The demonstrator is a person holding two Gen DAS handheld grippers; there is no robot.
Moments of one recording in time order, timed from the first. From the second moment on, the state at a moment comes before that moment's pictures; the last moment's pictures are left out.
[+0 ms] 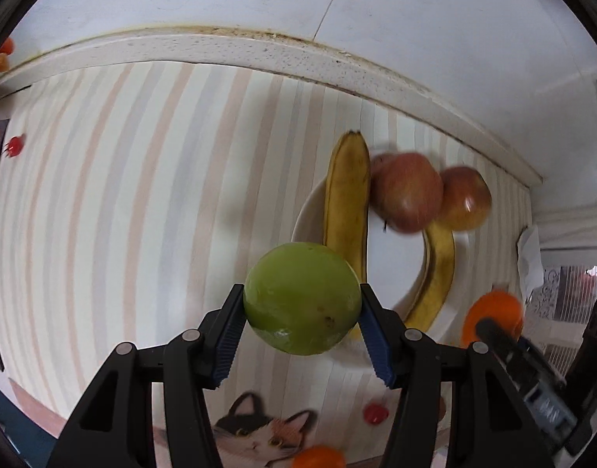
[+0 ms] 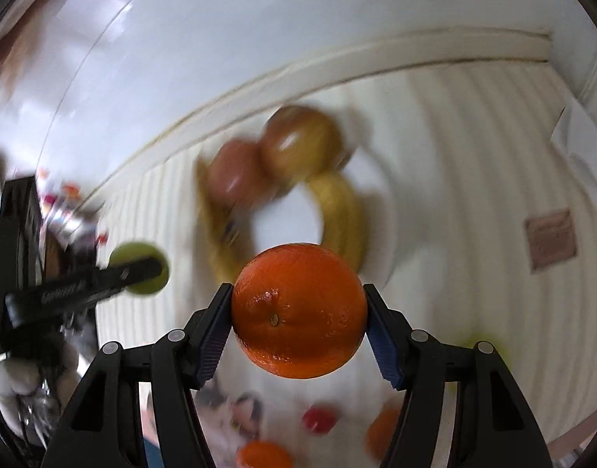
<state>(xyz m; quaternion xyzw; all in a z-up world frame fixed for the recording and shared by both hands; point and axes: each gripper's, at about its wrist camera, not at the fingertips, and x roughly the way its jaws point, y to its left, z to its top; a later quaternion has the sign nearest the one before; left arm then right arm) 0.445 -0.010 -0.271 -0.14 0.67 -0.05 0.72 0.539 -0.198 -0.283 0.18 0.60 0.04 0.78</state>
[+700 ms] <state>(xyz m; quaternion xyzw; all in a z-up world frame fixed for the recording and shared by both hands) 0.471 -0.013 -0.304 -0.15 0.69 -0.05 0.70 0.593 -0.226 -0.328 0.15 0.62 0.01 0.77</state>
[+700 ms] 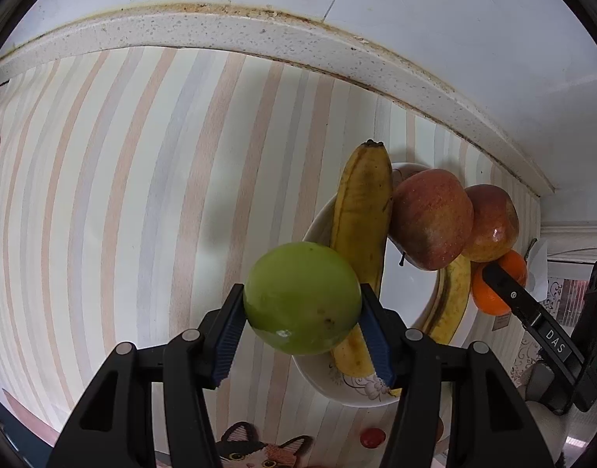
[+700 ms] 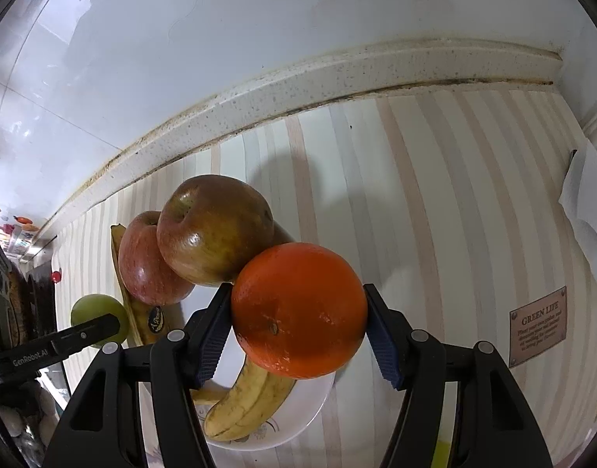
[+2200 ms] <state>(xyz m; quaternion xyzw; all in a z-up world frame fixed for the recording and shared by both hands) 0.473 -0.071 -0.283 -0.17 0.69 -0.13 0.69 0.592 -0.229 -0.312 0.14 0.62 0.02 0.77</state>
